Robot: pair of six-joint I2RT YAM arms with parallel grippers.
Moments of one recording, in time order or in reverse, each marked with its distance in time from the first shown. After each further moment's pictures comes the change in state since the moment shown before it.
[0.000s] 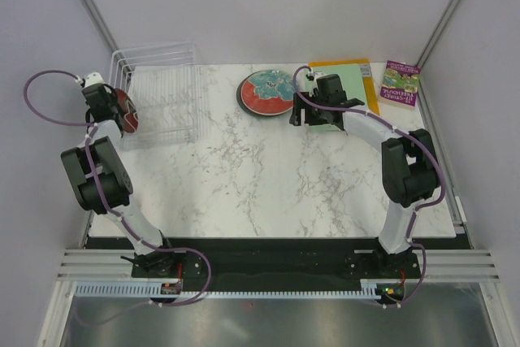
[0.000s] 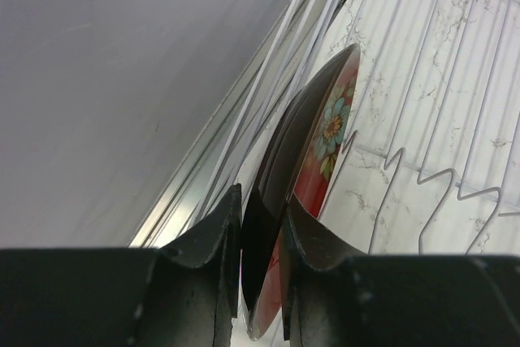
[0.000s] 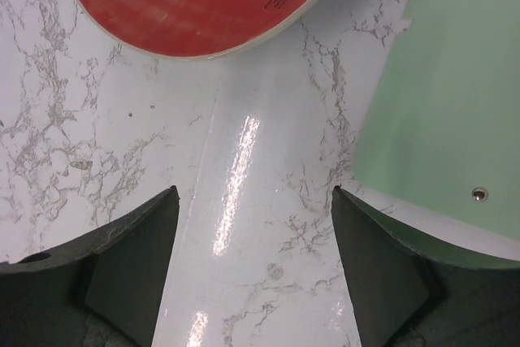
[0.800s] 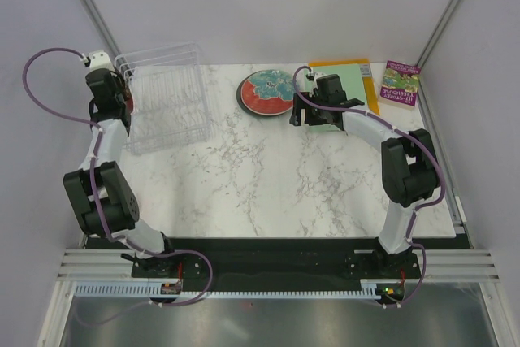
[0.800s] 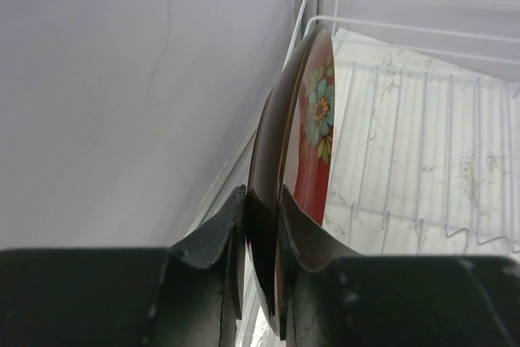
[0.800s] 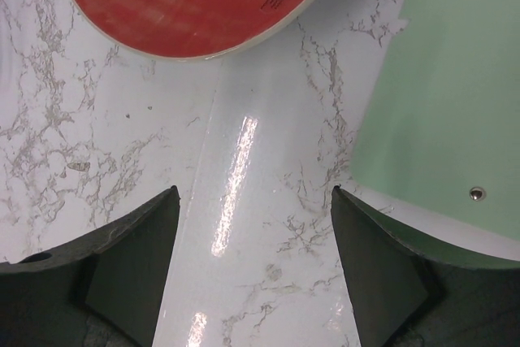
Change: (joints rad) left arm -0.117 -0.223 -0.001 -0.048 -0.128 0.126; right arm 0.000 0.002 0.000 0.000 0.002 0.002
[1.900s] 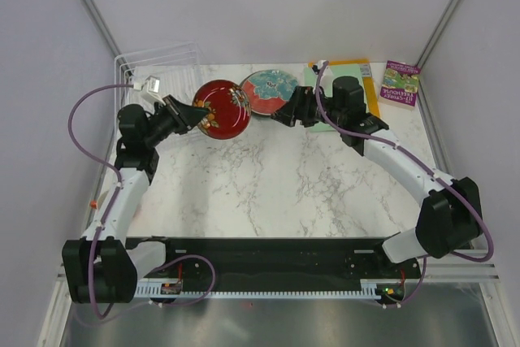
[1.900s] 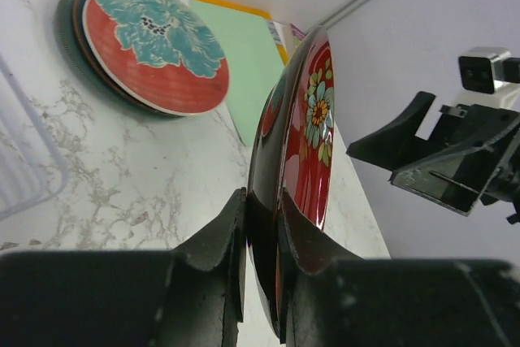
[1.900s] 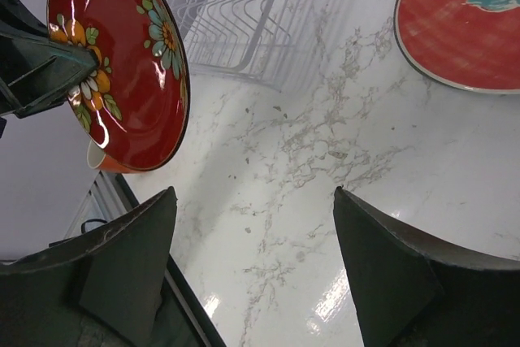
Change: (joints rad) left arm -0.277 -0.489 -0.418 0.084 0.869 -0.741; right arm 0.089 -0.428 -0.211 0.227 -0.317 0.270
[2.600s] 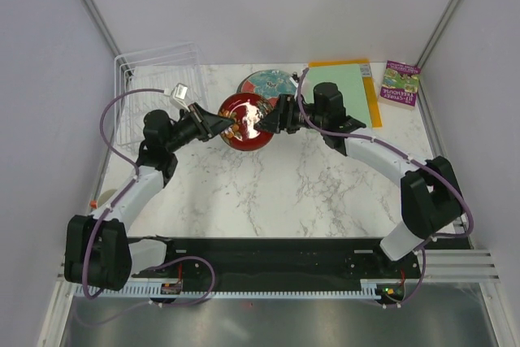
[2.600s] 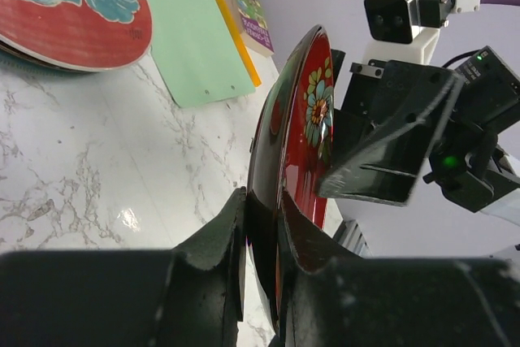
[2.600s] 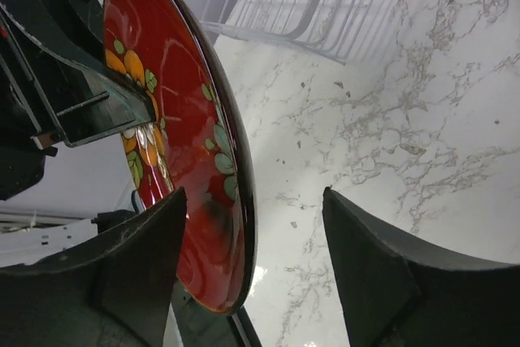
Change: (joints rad) left arm -0.175 0.079 -0.098 0.234 0.032 -0.141; right arm 0.071 0.139 -0.024 0.184 -0.122 0.112
